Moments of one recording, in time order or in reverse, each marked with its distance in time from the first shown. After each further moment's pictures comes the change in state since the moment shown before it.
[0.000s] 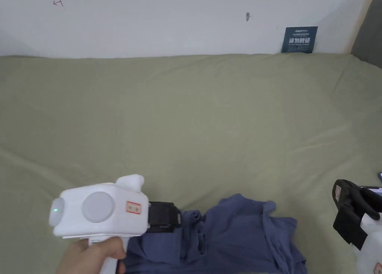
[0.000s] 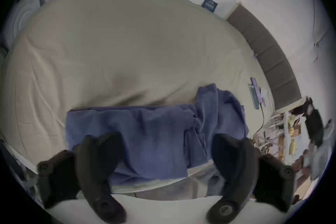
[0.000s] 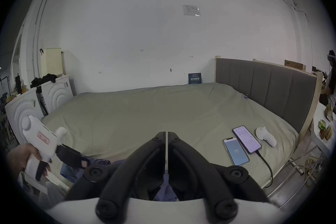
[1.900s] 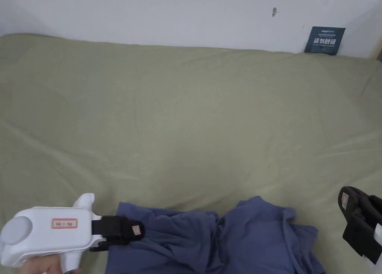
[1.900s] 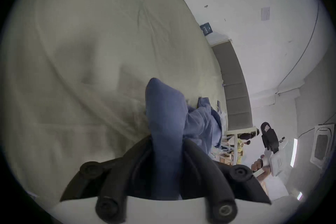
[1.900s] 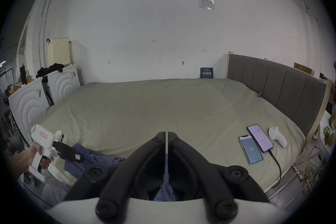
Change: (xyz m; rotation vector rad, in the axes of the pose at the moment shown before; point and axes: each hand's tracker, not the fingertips) left arm -0.167 -0.025 -0.006 -0.005 -0.402 0.293; right arm -0.048 0.006 -0.013 -0.045 0.069 0.059
